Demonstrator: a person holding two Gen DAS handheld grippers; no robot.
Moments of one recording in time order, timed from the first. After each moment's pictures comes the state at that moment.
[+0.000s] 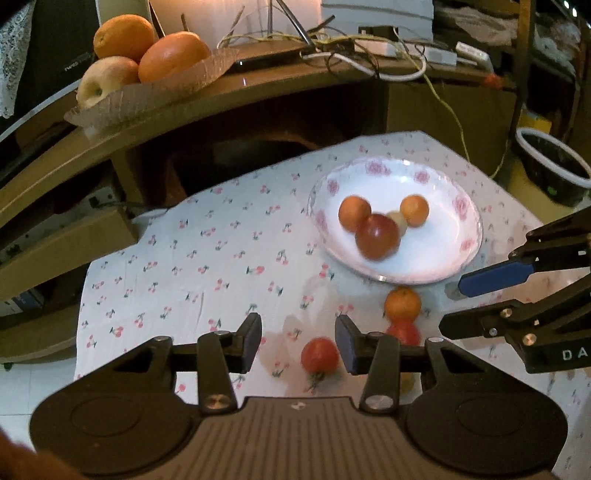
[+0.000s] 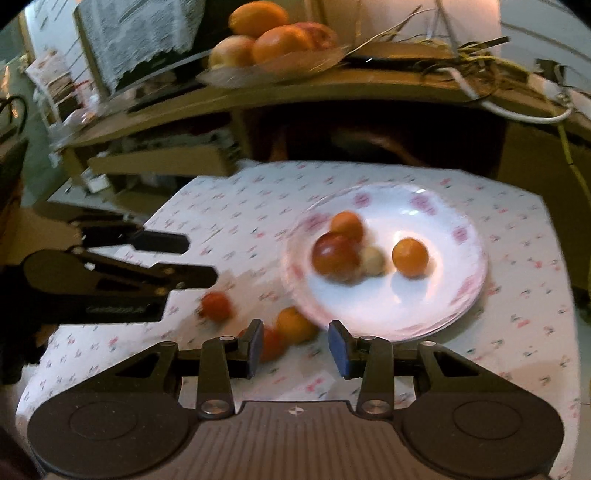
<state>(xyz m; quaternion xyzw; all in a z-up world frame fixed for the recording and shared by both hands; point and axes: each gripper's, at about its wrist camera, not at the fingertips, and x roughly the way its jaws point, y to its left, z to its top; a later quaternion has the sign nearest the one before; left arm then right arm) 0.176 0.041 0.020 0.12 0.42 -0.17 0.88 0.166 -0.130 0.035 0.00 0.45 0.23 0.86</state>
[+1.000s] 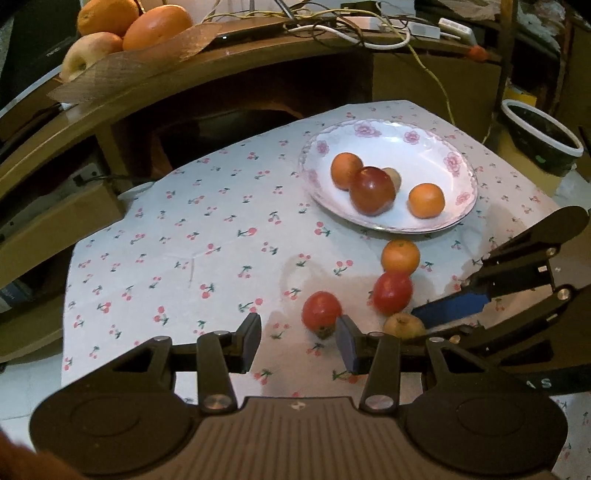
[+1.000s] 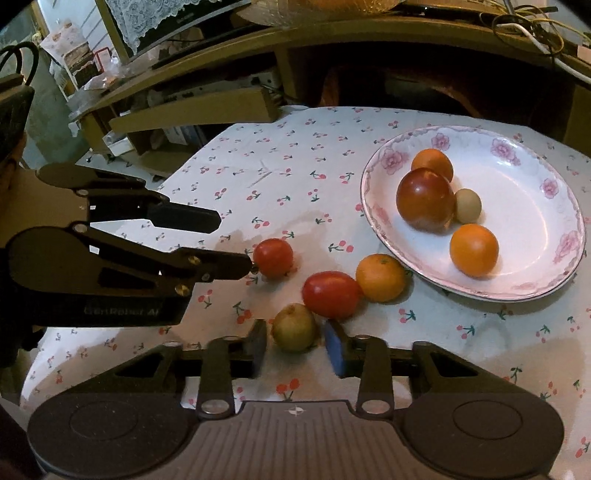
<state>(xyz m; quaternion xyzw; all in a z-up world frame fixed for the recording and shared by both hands) 0.170 0.051 -0.001 0.13 0.43 -0.21 0.87 0.162 -0.090 -0.002 0.01 0.49 0.27 0.83</state>
